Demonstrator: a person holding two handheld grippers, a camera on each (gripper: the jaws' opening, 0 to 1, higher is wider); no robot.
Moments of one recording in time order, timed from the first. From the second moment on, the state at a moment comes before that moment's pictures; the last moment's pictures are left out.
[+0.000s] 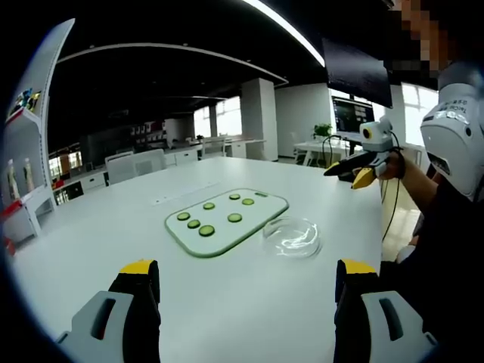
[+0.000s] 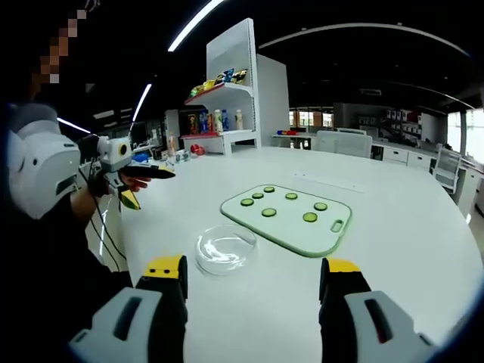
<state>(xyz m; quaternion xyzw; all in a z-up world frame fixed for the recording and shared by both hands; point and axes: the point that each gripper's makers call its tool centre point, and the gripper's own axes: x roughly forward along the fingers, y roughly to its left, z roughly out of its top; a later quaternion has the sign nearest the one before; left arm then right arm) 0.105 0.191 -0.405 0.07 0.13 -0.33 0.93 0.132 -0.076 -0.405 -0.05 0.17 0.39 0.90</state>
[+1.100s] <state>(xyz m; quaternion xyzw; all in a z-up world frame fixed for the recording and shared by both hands) 0.099 0.121 -0.399 0.05 0.04 -0.53 0.85 0.128 -0.059 -0.413 -0.08 0.13 0.46 0.87</state>
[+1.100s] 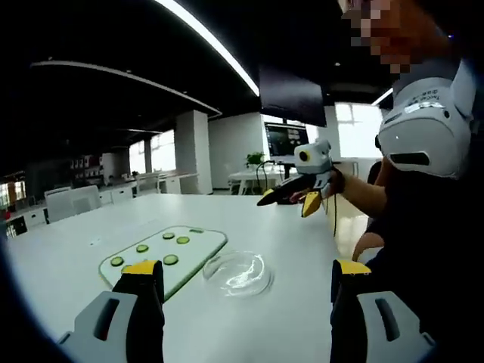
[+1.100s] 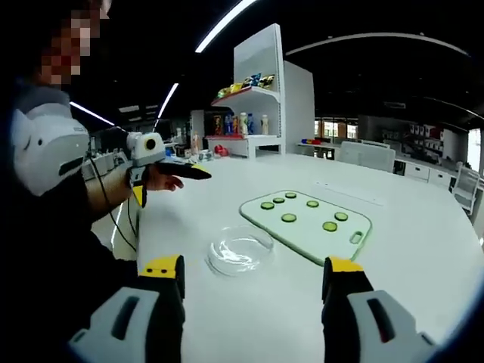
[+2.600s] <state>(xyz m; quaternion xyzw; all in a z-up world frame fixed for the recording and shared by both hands) 0.153 0.059 -0.469 0.11 0.10 -0.59 0.79 0.159 0.020 -0.482 -0.14 0.15 0.59 0.78</state>
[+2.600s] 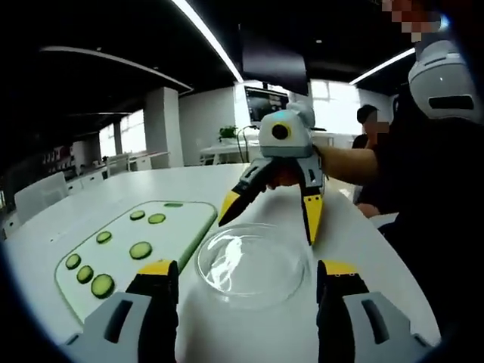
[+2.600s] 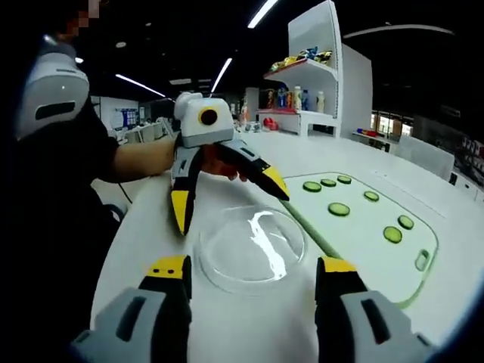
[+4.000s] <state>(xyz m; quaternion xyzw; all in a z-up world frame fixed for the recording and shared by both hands) 0.158 0.051 -0.480 0.10 0.09 -0.59 0.79 0.164 0.028 -0.490 -0.13 0.16 0.59 0.78</state>
